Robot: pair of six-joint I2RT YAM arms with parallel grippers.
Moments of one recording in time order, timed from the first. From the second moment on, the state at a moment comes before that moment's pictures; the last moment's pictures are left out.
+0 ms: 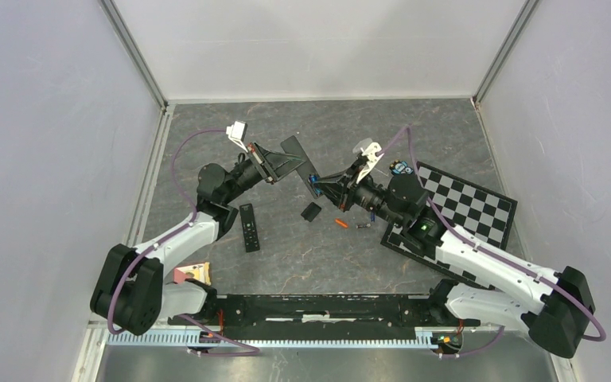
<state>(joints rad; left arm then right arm) -0.42 1.25 0.60 0.97 0.58 -1.25 0.85 1.04 0.75 0.32 -0.13 0.26</state>
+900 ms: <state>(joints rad) -0.42 1.26 0.60 1.00 0.58 -1.29 0.88 1.05 0.79 0.27 -0.09 0.23</state>
